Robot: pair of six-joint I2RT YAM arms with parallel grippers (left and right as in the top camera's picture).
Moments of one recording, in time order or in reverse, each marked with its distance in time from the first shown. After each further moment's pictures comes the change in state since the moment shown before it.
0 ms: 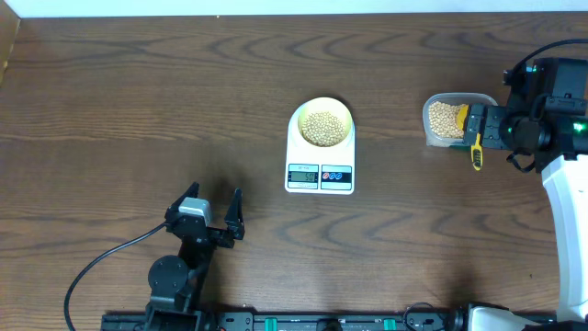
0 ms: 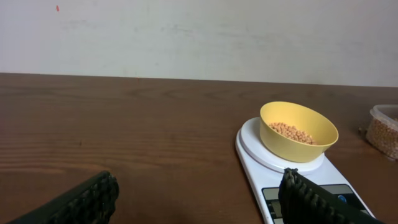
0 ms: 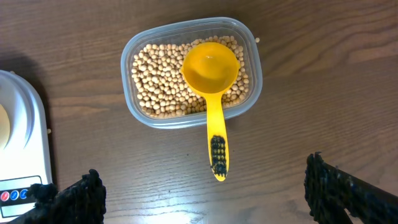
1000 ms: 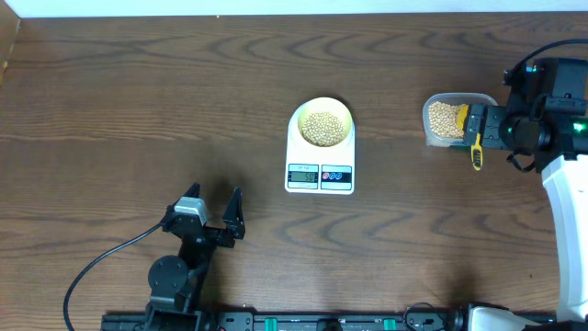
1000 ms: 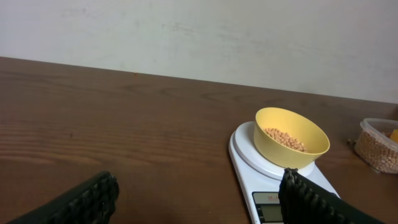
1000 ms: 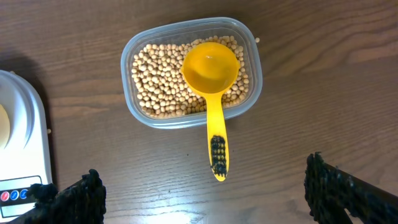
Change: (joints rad) left arm 0.000 0.000 -0.001 0.003 0.000 -0.087; right arm 0.000 0.000 0.000 0.000 0.000 0.000
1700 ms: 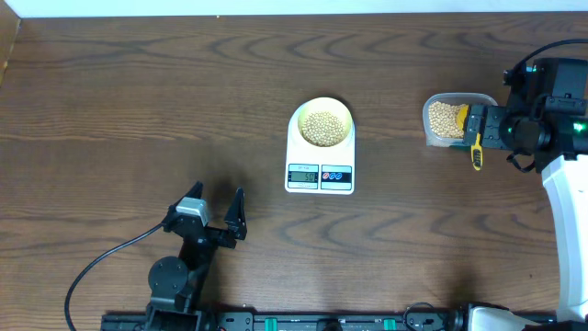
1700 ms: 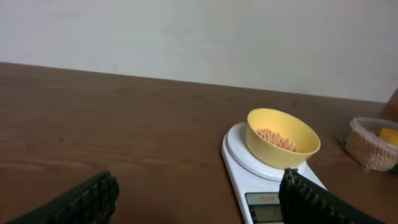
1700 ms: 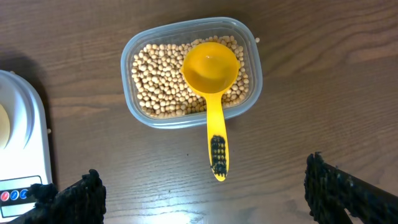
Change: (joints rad) left arm 0.000 0.000 -0.006 0.032 0.025 0.000; right arm 0.000 0.000 0.000 0.000 0.000 0.000
